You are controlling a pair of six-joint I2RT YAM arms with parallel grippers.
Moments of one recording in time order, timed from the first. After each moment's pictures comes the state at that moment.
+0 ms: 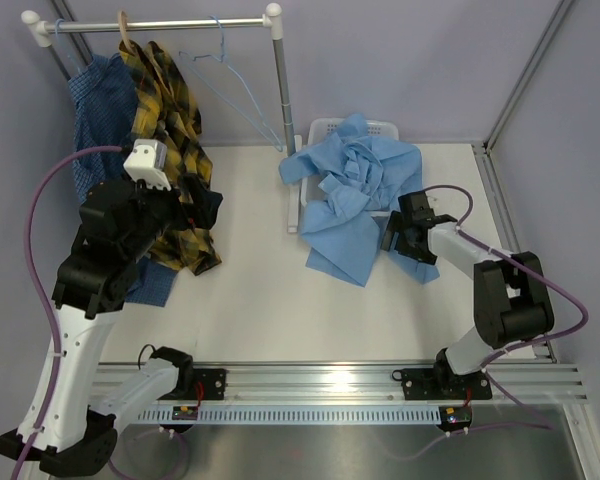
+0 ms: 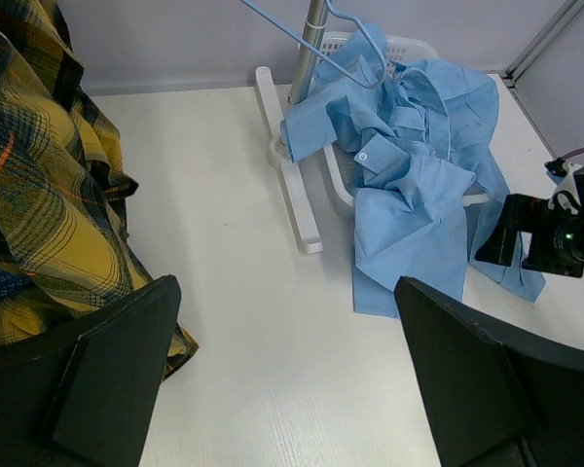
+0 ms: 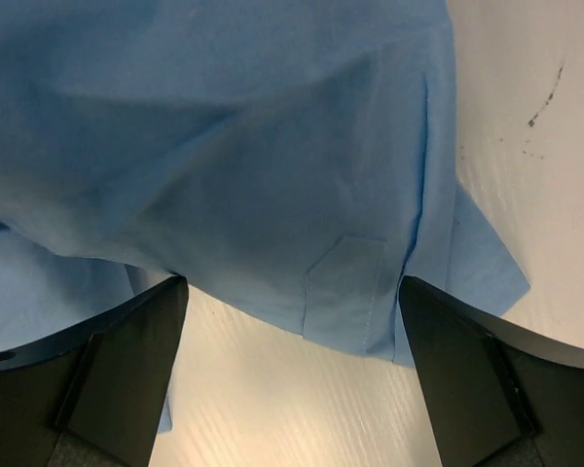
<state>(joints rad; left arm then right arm) -0.31 0.89 1.37 -0.72 0.05 -0.22 0.24 1.57 0.93 -0.44 0.23 0.54</state>
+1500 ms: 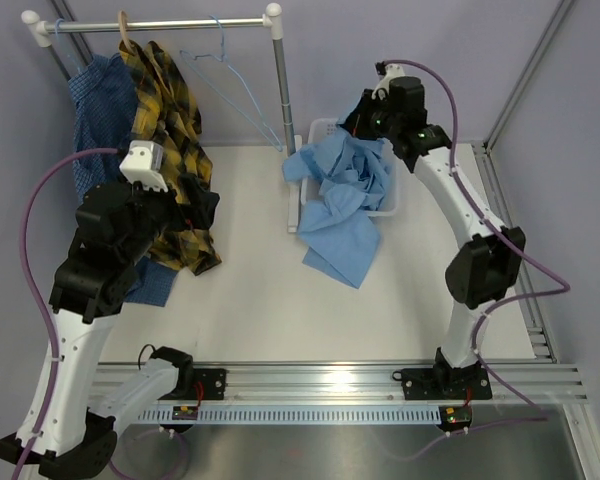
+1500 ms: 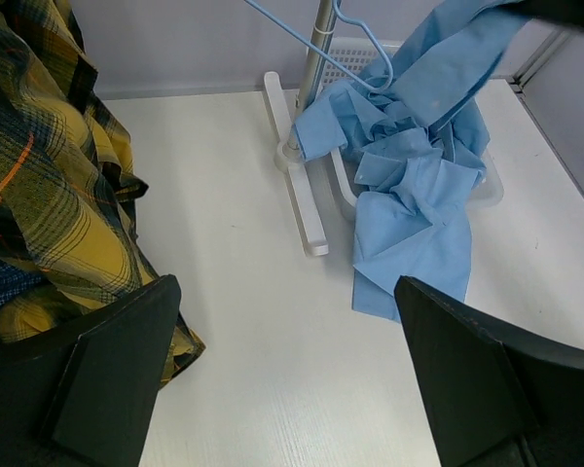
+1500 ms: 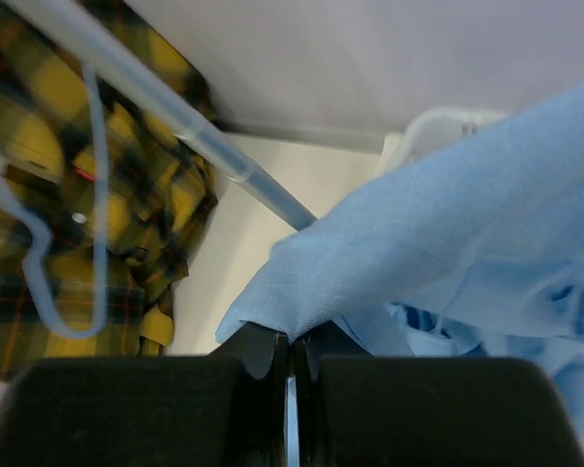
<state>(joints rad) -0.31 0.88 1.37 -0.72 0.03 -0.21 0.31 1.84 1.96 -0.37 -0.25 0.37</state>
